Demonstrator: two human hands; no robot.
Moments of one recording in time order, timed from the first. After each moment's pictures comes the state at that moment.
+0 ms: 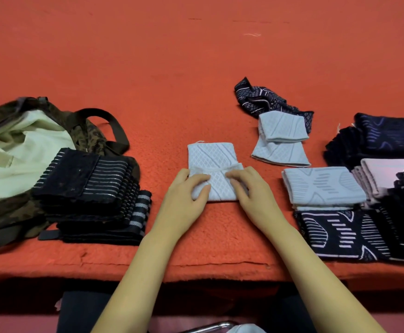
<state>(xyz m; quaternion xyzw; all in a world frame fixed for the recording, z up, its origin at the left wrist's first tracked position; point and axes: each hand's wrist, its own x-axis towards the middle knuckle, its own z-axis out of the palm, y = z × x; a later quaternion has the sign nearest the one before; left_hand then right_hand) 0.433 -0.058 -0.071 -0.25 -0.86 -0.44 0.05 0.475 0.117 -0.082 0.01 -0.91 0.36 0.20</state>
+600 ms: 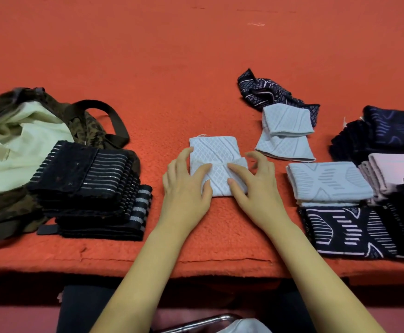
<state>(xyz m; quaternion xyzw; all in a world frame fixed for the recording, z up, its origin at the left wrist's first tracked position) 0.438 -0.050 -0.073 -0.23 -0.92 -0.28 0.12 0.480 0.114 -0.082 -0.03 -0.94 0.24 0.23</state>
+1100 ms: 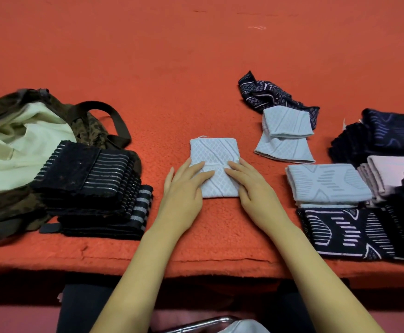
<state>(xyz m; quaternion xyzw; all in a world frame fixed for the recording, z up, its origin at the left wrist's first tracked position) 0.431 -0.059 -0.077 -0.26 -0.92 -0.30 0.04 0.479 0.116 -0.084 0.02 -0.94 0.30 0.13</state>
